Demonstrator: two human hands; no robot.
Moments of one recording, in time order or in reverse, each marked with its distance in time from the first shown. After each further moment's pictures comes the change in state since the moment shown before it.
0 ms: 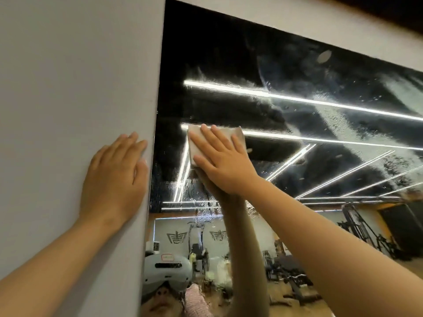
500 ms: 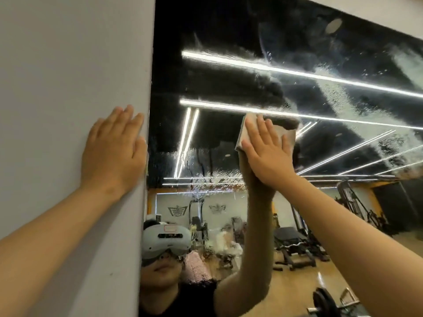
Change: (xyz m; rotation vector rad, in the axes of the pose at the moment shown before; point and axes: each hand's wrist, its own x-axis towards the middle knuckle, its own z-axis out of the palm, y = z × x) left_hand -0.007 0.006 -0.007 0.091 -0.092 0.014; right_hand -0.070 0.050 -0.005 0.023 -0.020 0.384
